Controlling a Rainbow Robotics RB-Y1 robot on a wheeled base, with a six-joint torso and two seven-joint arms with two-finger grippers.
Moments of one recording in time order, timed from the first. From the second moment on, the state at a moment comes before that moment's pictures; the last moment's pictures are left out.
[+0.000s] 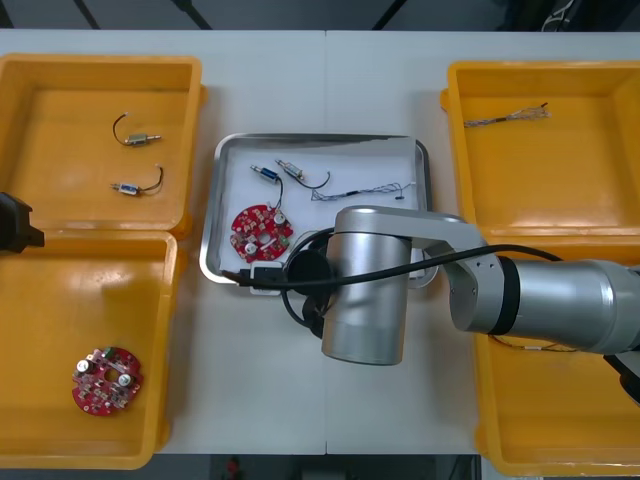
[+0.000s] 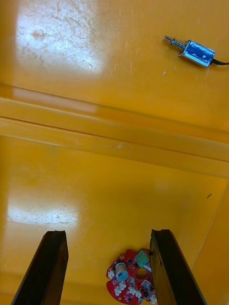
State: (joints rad) right arm -0.95 -0.51 1.16 -1.86 -0.45 1.42 1.63; left arm -0.12 1.39 -0.06 -2.07 1.13 1.28 -0.77
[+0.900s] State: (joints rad) right arm -1.15 -0.51 1.17 -1.47 -0.45 1.01 1.72; left arm -0.12 1.39 -0.06 -2.07 1.13 1.28 -0.77
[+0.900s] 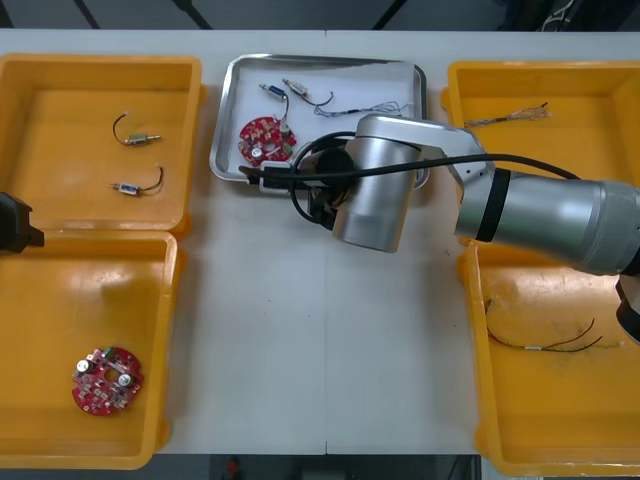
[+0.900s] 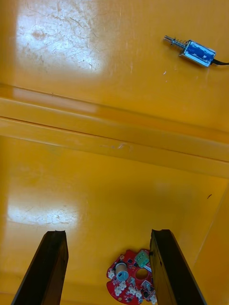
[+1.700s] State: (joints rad) right arm -1.22 -0.51 1.17 -1.21 -0.43 0.66 1.78; left arm -0.12 1.39 -0.06 -2.07 1.13 1.28 -0.77
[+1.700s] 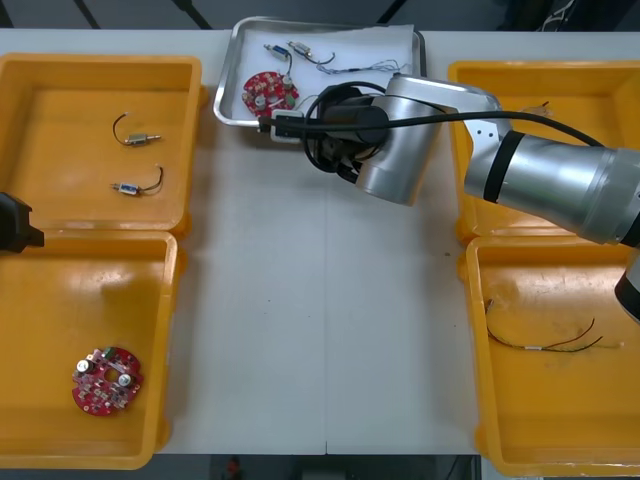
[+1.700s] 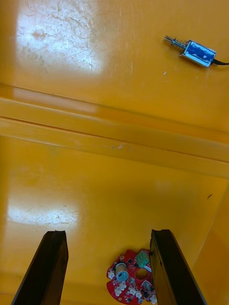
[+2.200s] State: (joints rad) right arm -1.23 -0.51 1.17 -1.21 -0.42 0.71 1.78; left arm -0.12 1.39 -0.06 -2.07 1.13 1.28 -0.77
